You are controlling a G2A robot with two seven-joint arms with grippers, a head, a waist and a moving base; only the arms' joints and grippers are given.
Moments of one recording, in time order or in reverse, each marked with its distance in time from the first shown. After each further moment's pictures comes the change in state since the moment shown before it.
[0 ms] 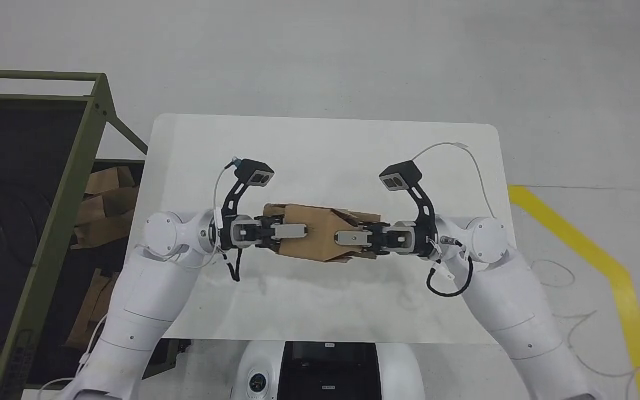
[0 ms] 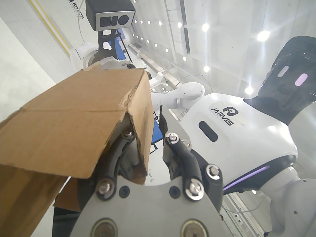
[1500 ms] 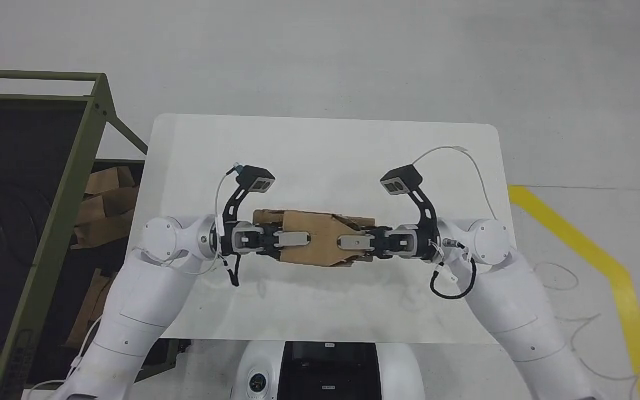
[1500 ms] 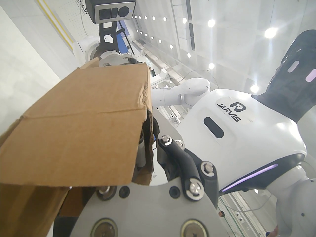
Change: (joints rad) left arm 0.019 0.045 0.029 -0.026 0.010 -0.033 0.033; right arm -0.016 0.013 0.009 -0.003 0.006 0.020 0.022
